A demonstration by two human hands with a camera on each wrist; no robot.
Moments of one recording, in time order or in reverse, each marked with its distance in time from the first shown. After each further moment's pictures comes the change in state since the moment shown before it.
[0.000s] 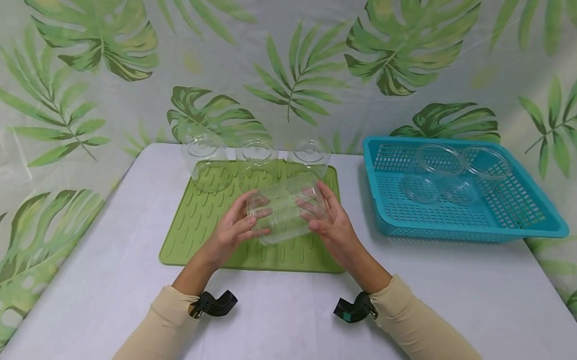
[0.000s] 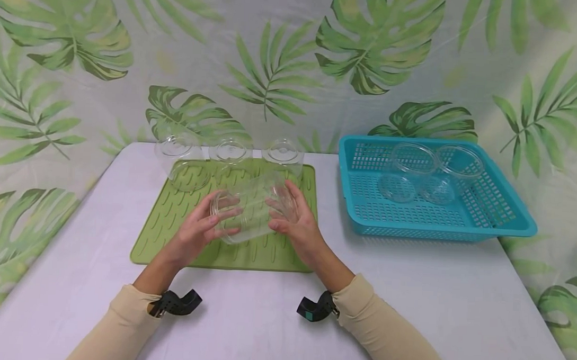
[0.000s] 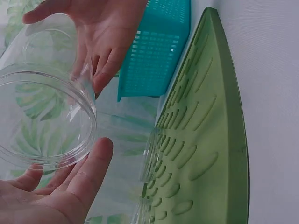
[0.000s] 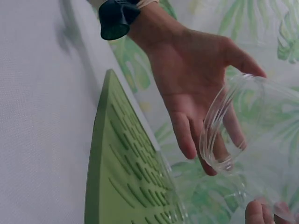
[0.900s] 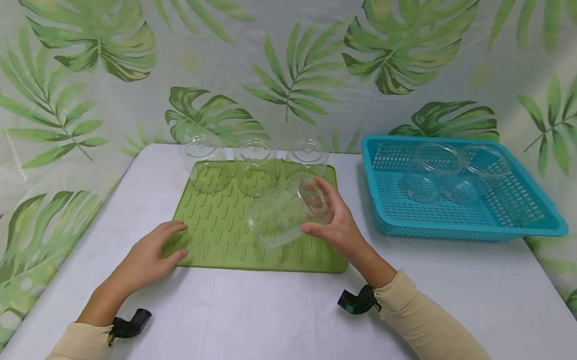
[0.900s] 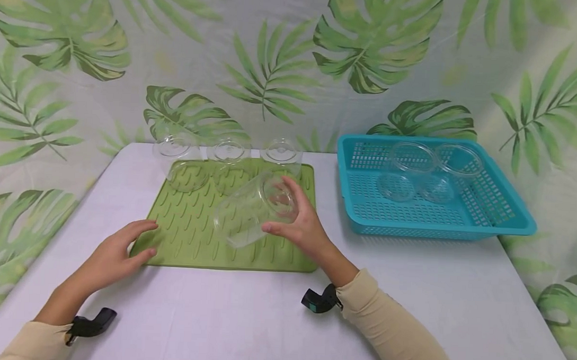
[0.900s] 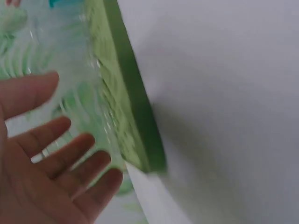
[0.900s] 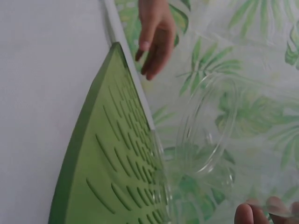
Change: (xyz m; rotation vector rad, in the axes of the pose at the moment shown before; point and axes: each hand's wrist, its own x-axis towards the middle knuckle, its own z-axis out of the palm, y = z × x) left_hand -0.095 0.010 -0.096 1.207 0.172 -0.072; right_hand 0.002 -0.016 -0.004 -0.378 0.018 -0.041
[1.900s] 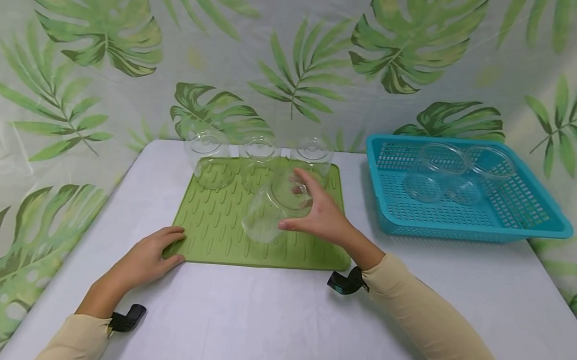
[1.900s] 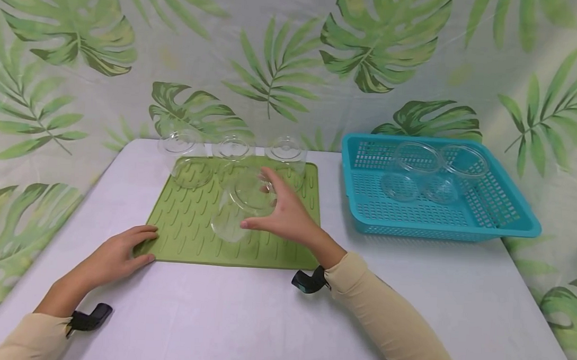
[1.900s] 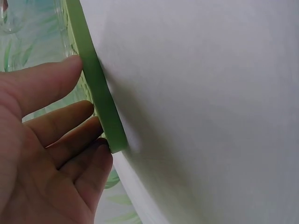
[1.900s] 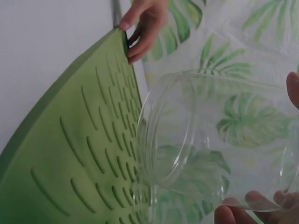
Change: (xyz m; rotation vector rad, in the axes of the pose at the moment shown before) left_hand -0.006 -0.024 0.001 0.139 -0.135 -0.018; right_hand 0.035 -0.010 0.022 -0.434 -0.067 0.062
